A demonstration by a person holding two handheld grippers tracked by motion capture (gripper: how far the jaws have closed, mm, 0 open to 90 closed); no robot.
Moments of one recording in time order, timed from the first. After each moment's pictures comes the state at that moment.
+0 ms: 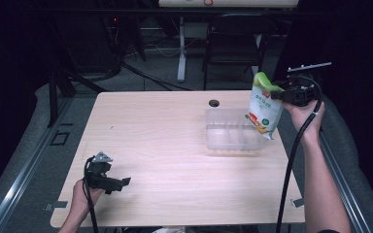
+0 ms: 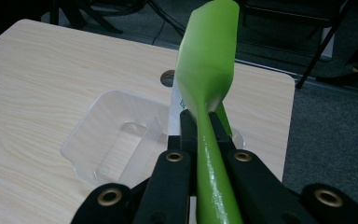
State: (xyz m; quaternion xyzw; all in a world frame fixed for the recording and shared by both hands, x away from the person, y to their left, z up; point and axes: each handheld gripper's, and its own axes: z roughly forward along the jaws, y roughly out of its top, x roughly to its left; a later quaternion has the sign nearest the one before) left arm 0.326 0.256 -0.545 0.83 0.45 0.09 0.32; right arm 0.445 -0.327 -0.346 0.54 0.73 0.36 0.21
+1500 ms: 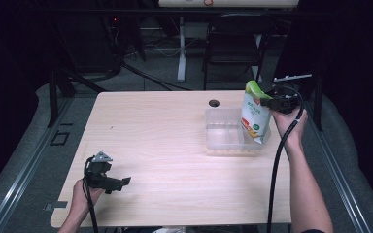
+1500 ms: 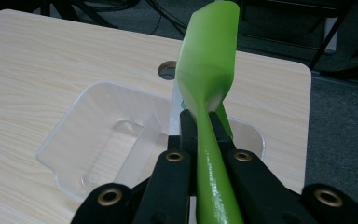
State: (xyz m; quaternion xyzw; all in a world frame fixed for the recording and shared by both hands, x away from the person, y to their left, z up) left arm 0.326 0.256 -0.544 0.83 0.45 0.09 0.32; right arm 0.462 -0.310 -0.393 0.55 0.73 0.36 0.21
